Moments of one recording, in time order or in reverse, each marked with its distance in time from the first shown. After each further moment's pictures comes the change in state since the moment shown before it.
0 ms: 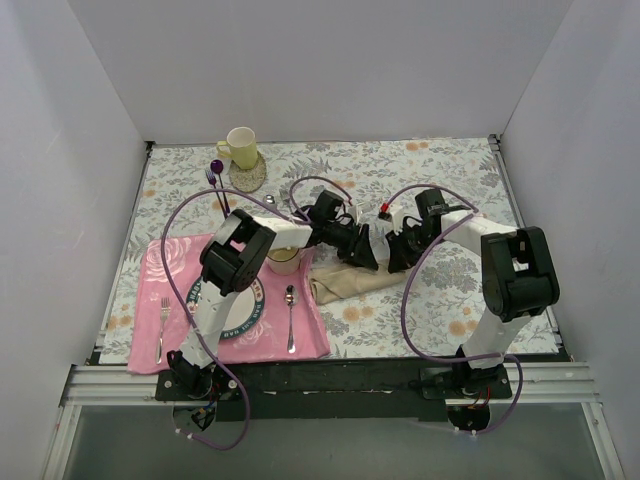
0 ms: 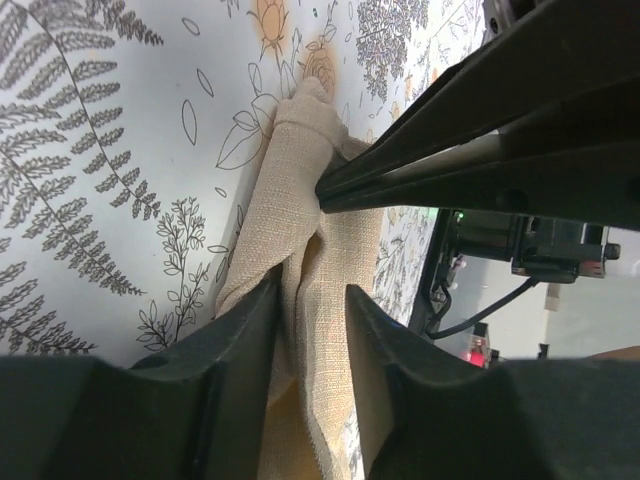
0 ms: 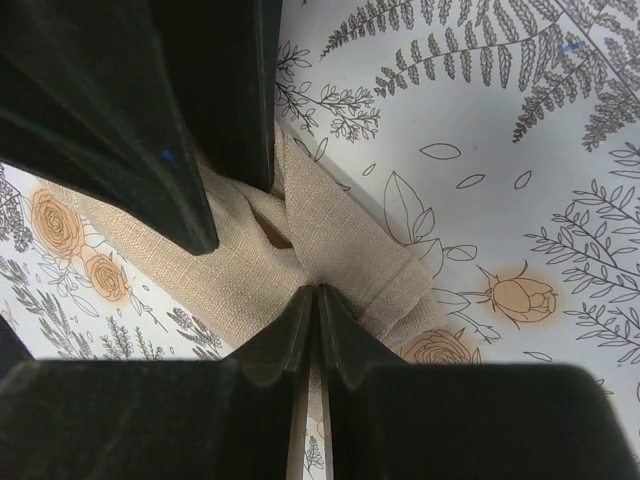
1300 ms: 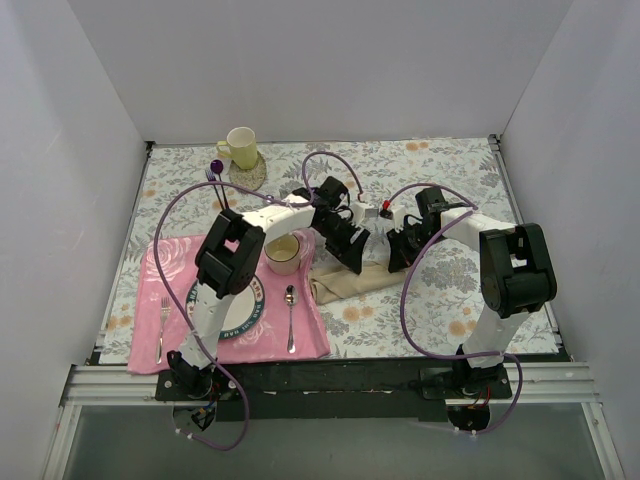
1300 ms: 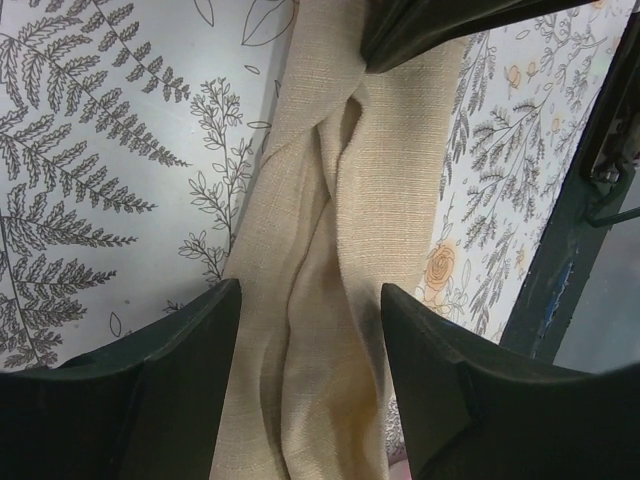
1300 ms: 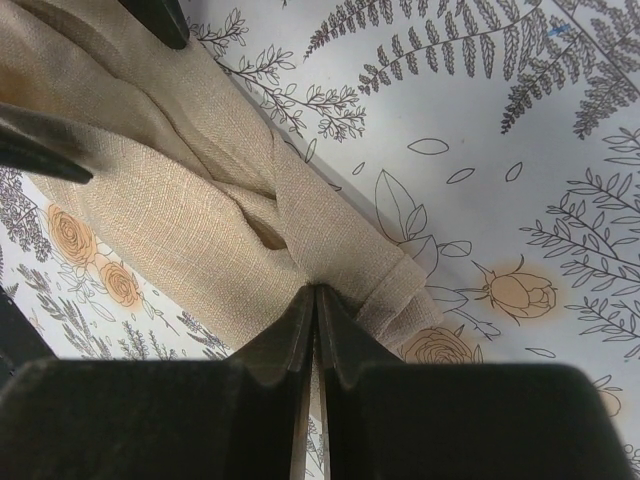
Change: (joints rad) left arm -0.010 -0.057 0.246 -0.709 -0.185 0.677; right arm -0.014 0.034 0.035 -0.031 -0.011 0.060
